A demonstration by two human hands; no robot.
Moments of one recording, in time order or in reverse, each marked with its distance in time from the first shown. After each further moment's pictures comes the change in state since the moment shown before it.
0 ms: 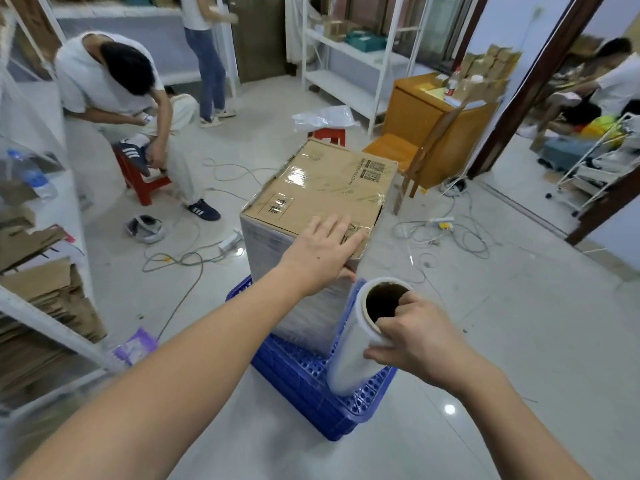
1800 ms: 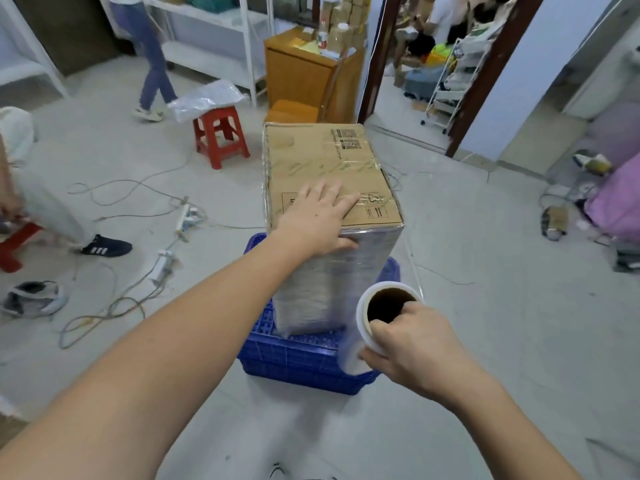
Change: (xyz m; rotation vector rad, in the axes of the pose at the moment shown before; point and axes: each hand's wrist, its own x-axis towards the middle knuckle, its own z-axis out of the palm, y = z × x) left_hand 0.027 -0.098 0.015 -0.186 -0.039 0.345; right_hand 0.068 -0.181 0.010 -0.202 -0.074 0.533
